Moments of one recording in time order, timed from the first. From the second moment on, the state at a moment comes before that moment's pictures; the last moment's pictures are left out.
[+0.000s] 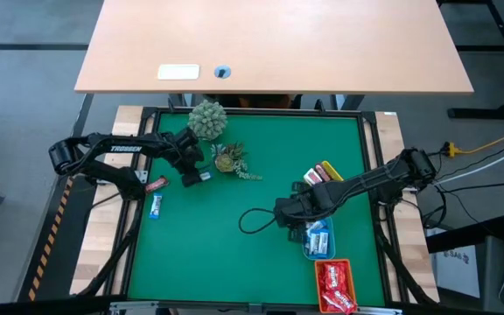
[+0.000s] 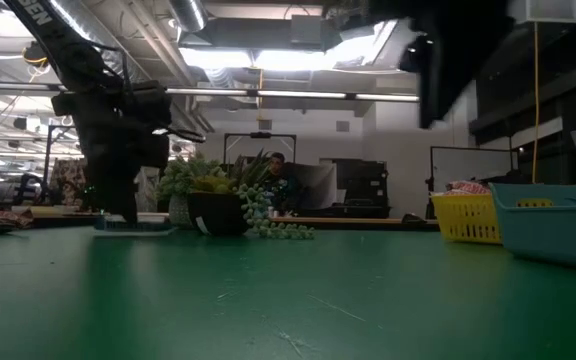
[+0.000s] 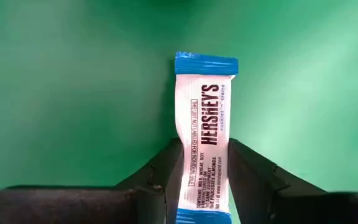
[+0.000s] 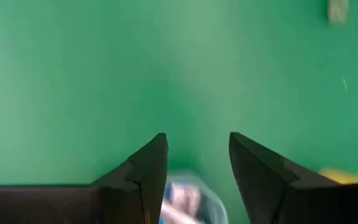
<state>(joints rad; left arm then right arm) 0.59 1.31 0.49 -0.39 0.44 -0.06 0.33 1.73 1.42 -1.03 0.11 0.41</state>
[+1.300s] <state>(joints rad) -0.16 1.31 0.49 0.54 0.36 -0.65 0.33 1.84 1.42 -0.14 0.14 -0.16</state>
